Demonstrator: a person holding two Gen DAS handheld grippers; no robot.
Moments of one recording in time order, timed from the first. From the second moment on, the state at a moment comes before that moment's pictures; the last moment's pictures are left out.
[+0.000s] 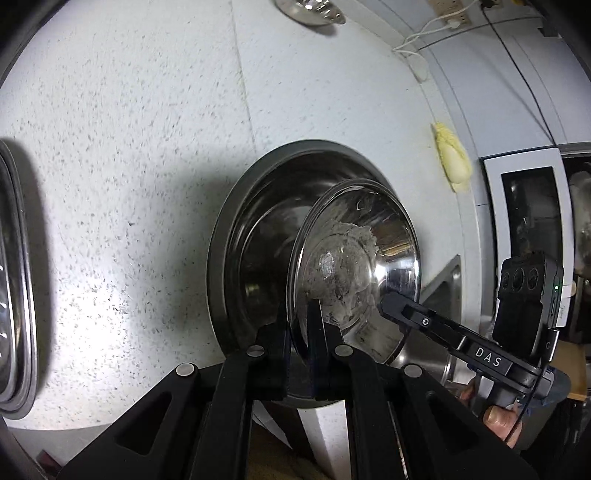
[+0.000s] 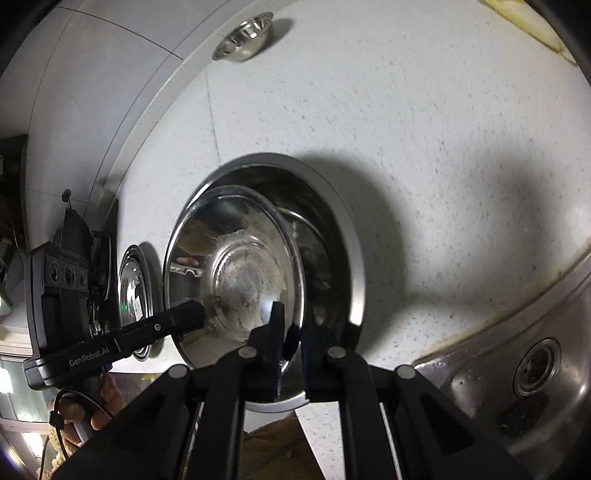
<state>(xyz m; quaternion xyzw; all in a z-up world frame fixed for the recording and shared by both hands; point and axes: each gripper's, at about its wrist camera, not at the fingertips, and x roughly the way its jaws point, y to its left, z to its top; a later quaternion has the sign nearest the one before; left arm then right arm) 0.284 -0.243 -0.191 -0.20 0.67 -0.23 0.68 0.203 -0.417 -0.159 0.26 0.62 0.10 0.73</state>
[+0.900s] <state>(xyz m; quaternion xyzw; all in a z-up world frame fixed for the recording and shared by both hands) 0.284 -0.248 -0.204 -0.19 0.67 -0.20 0.69 0.227 -0.395 -0.163 0.21 0.64 0.09 0.74</state>
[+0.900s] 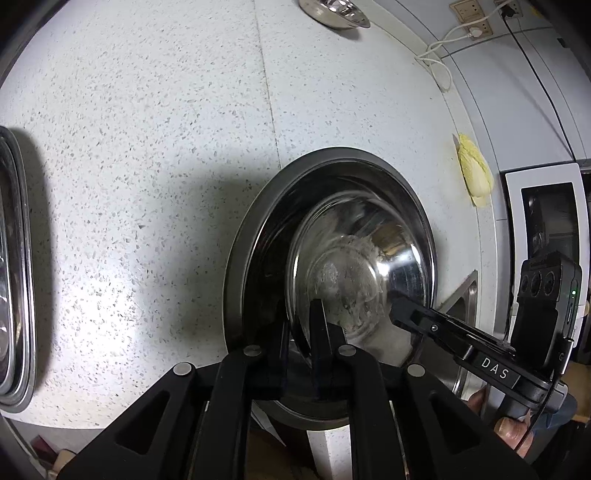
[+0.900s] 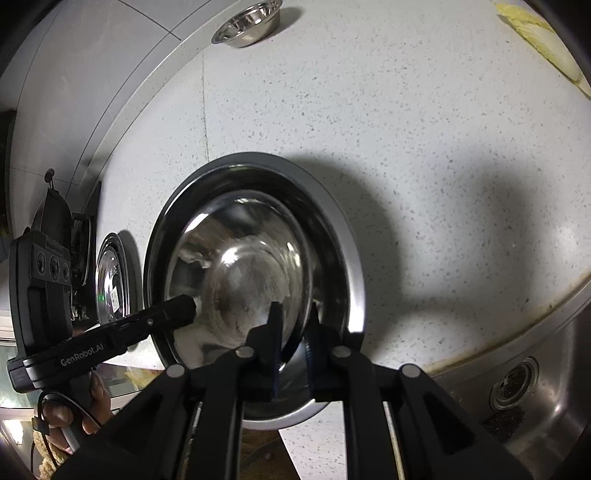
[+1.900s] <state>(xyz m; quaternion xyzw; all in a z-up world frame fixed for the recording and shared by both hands) 0.270 -0.209 -0.141 -0.17 0.59 -0.22 0.76 0.231 -0.429 -0.120 0.19 0.59 0.06 0.78</state>
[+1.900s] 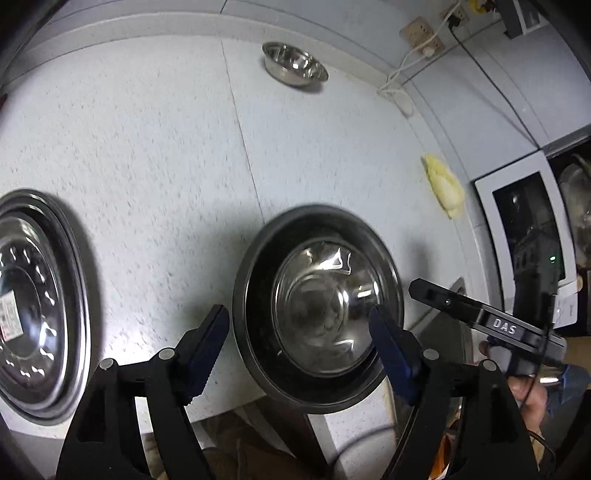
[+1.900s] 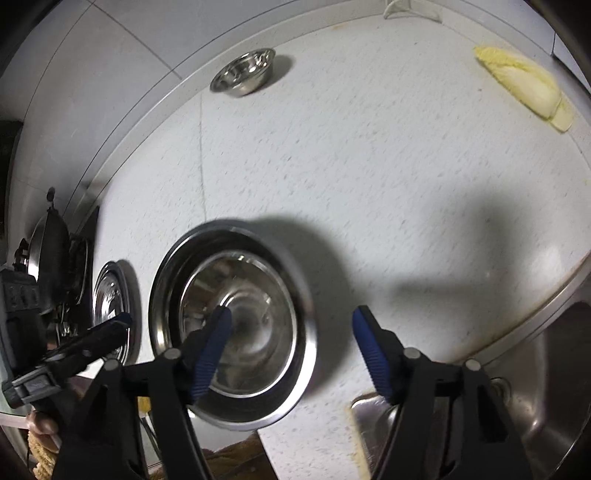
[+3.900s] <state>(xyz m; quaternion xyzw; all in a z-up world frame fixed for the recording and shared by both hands) 0.608 -0.245 -0.209 -0.18 0.57 -0.15 0.79 0.578 -0.429 -0.159 0.19 0.55 0.09 0.81</state>
